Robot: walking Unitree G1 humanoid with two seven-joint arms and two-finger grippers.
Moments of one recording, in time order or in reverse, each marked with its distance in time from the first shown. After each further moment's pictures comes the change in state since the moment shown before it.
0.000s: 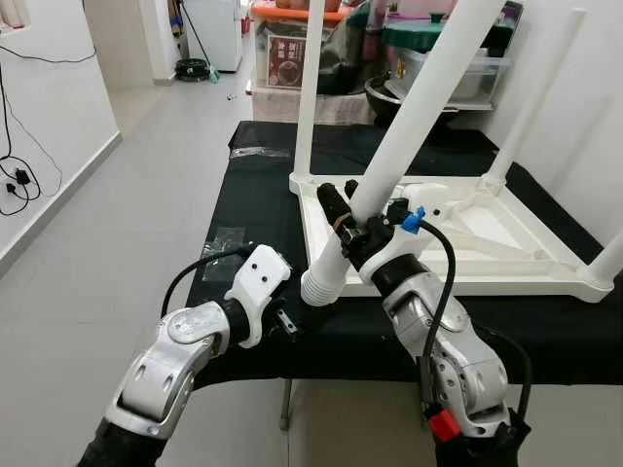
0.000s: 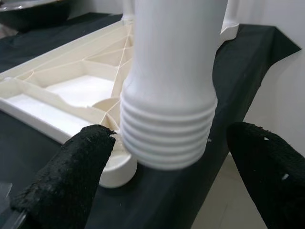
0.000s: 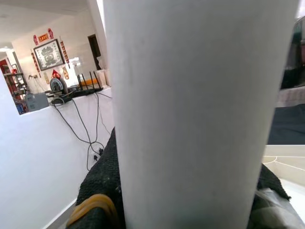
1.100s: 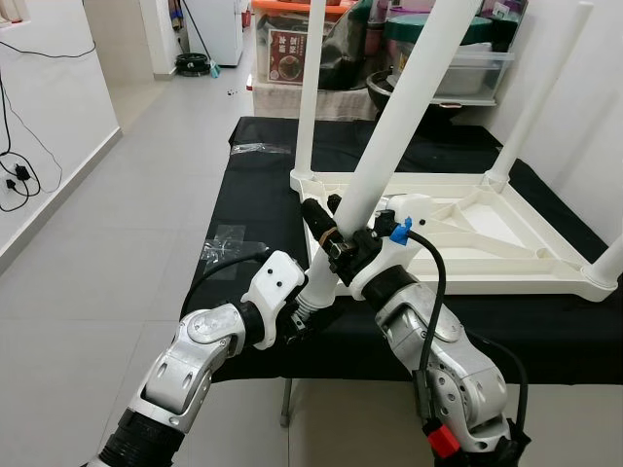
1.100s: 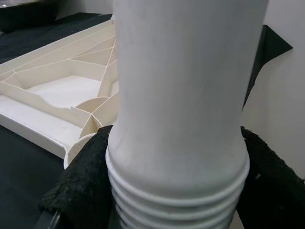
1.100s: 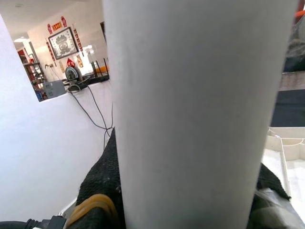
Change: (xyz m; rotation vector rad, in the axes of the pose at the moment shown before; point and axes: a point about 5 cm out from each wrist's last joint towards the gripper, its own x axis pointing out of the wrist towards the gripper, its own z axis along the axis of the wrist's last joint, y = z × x) left arm 0.012 -0.007 -0.014 0.001 -0.009 -0.055; right arm -0.006 0.013 -0.008 0.033 0.062 0.060
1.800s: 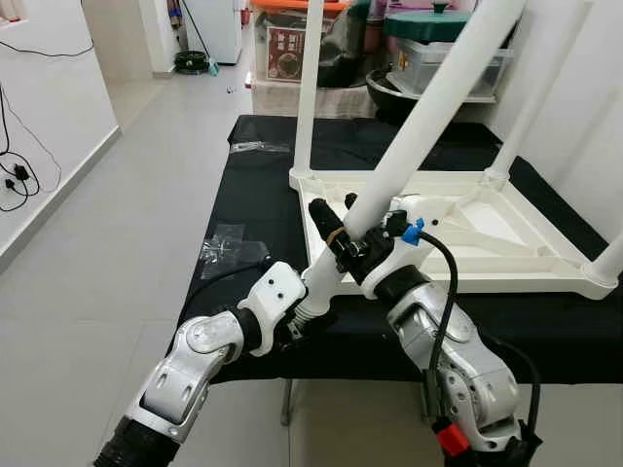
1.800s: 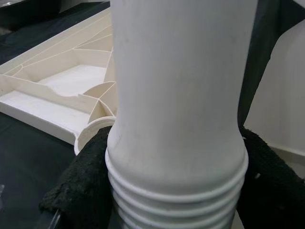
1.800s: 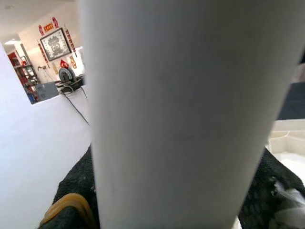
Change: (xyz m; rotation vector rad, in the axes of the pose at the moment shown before) left arm -0.007 -0.003 -0.010 0.116 0.056 0.009; right arm -0.004 -0.011 0.001 0.029 0.007 -0.026
